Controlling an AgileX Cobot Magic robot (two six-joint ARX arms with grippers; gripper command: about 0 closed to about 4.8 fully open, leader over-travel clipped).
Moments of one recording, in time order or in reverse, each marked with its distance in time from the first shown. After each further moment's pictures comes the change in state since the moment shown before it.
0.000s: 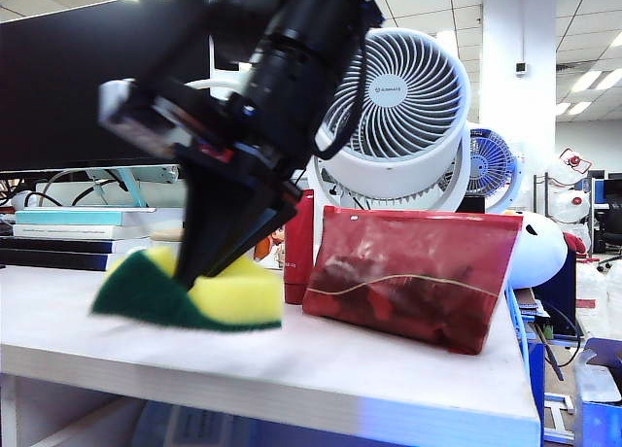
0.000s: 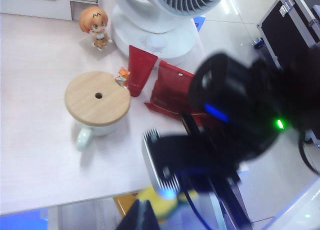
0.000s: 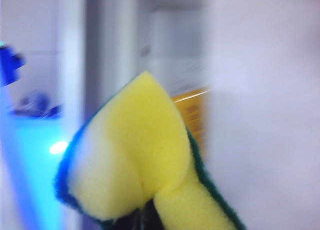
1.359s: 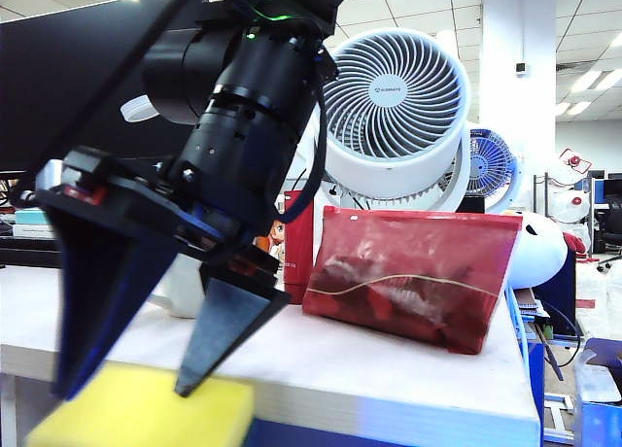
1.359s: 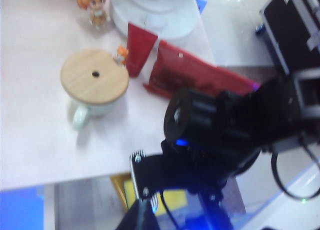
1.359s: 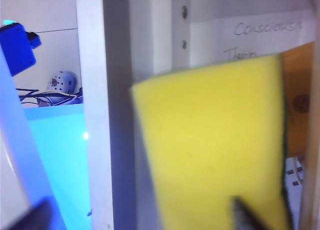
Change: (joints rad) left arm 0.000 -0.002 0.000 -0.078 -0.001 0.006; right arm 0.087 0.109 -0.004 0.000 -0.029 0.127
